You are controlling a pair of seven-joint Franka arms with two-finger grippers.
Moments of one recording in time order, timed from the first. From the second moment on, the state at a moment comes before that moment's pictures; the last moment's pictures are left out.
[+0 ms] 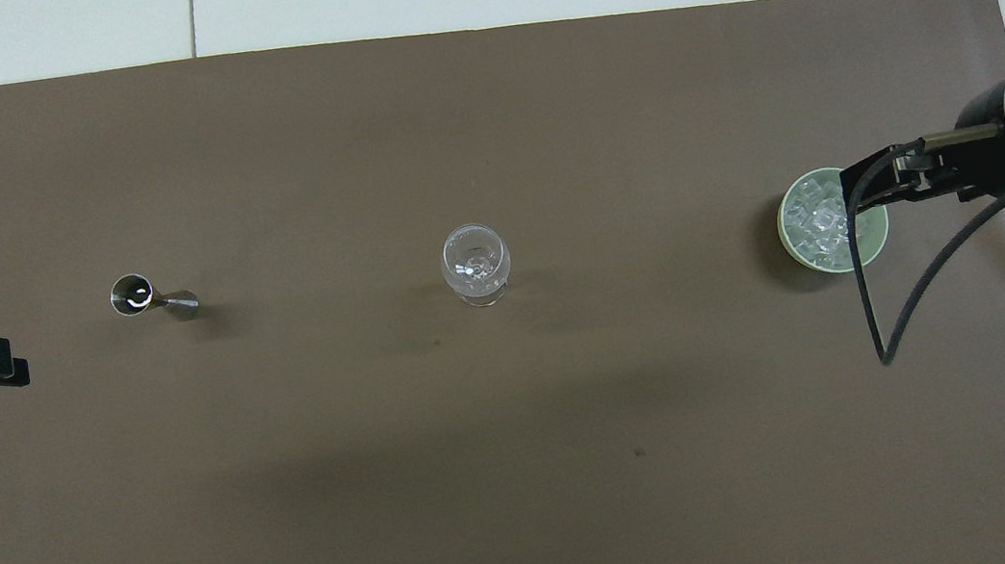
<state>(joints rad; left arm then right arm) 0.02 -0.15 0.01 -1.77 -0.08 1.56 -0.10 -0.05 0.02 0.16 -1.54 -0.01 1.56 0.14</state>
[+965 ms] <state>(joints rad) 0.22 -0.09 0.02 -1.88 -0.27 1.56 -0.58 -0.05 0.02 0.16 -1.54 -0.01 1.56 0.14</state>
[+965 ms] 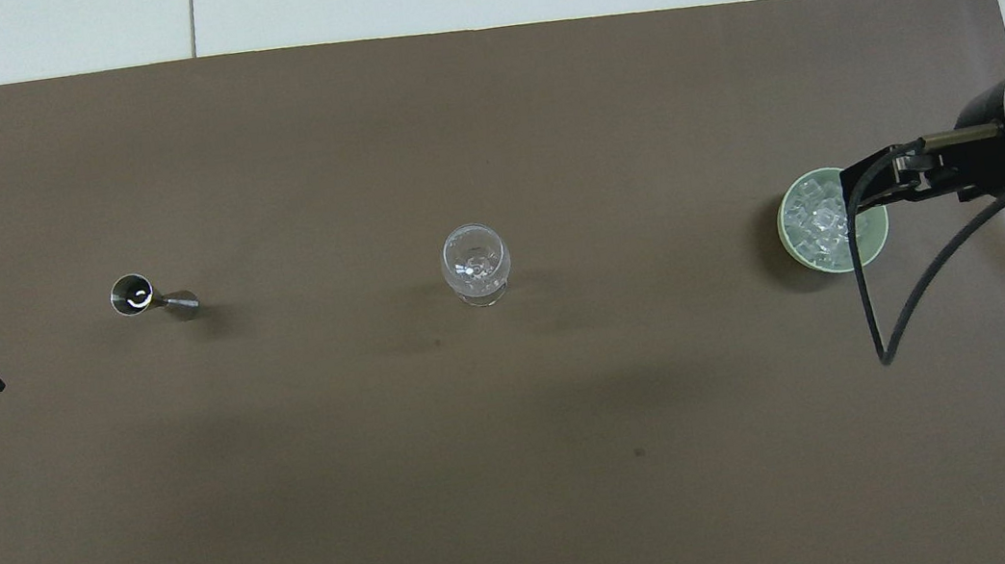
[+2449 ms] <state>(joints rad) 0.41 0.08 0.02 -2.13 -0.90 1.85 -0.97 -0.05 0.02 0.16 -1.54 -0.01 1.56 0.14</state>
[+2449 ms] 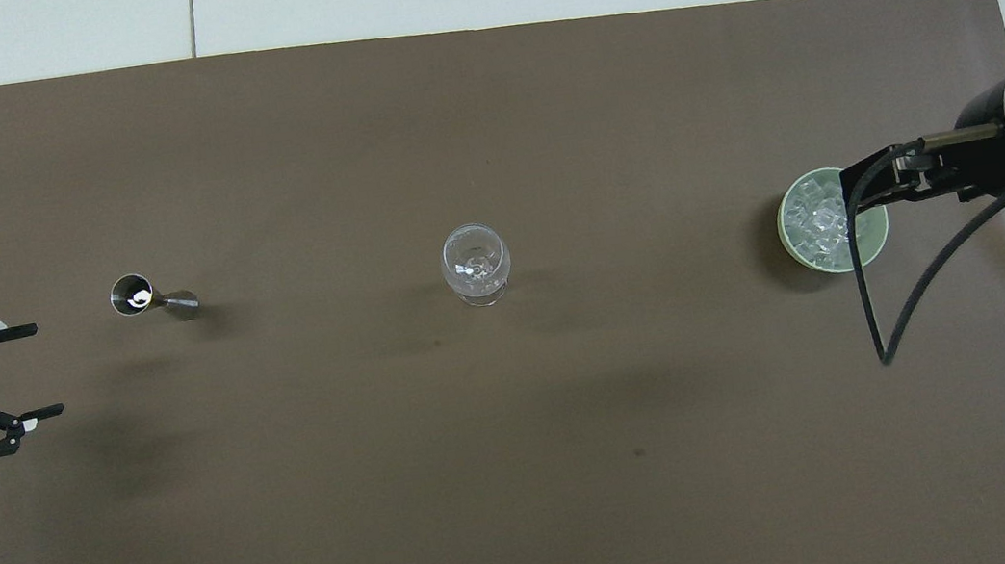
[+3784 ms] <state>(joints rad) 0.32 0.18 0.00 -2.35 -1.58 2.06 -0.65 -0.05 0.02 0.16 -1.54 -0.01 1.56 0.14</state>
